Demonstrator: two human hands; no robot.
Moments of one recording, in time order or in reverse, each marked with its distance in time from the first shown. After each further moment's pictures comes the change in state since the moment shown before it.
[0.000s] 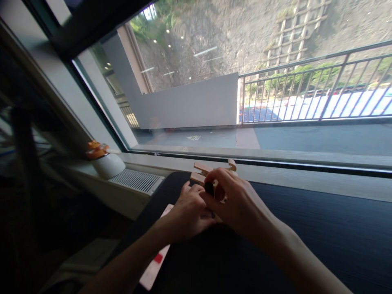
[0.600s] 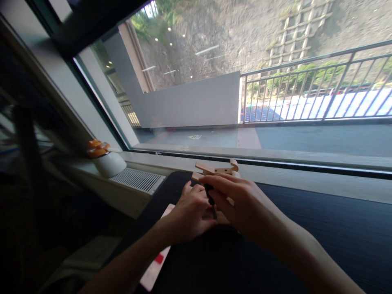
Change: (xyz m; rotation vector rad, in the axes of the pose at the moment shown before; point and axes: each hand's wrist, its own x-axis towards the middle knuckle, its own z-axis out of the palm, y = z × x) left_hand 0.000 -0.003 0.001 0.062 -0.017 0.005; right_hand -0.001 0.006 -0.011 -0.033 -0.116 -0.143
